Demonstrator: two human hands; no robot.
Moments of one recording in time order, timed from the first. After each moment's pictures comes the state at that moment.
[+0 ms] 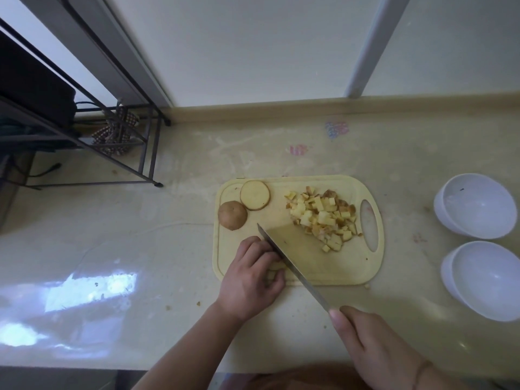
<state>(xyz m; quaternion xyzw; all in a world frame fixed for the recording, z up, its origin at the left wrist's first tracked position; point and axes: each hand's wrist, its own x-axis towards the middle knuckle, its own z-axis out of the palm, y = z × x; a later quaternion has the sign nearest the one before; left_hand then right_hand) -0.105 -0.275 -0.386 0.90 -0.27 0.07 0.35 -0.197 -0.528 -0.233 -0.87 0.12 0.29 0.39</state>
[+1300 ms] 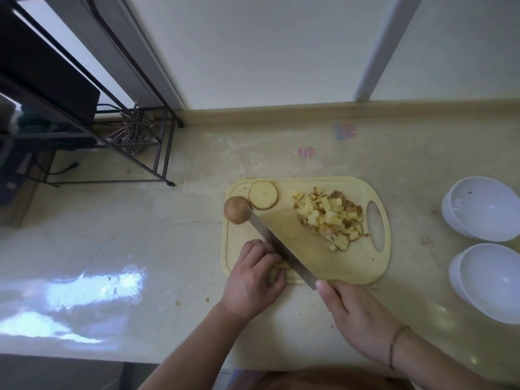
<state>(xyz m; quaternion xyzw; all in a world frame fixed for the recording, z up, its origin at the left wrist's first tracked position) -0.112 -0.266 -0.385 0.89 -0.25 0.07 0.37 -0.165 -0.476 -0.304 -0.88 0.05 0.25 0.41</state>
